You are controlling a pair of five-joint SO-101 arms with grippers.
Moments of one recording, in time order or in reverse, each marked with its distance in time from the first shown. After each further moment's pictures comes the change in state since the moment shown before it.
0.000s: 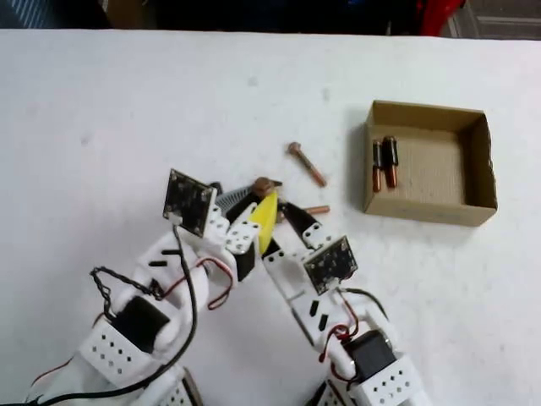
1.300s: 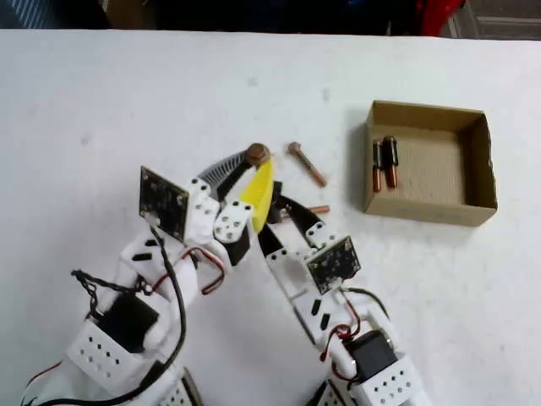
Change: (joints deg) left arm -0.8 0.4 -8.2 -5.7 -5.2; right arm -0.1 0.0 0.0 -0.2 0.1
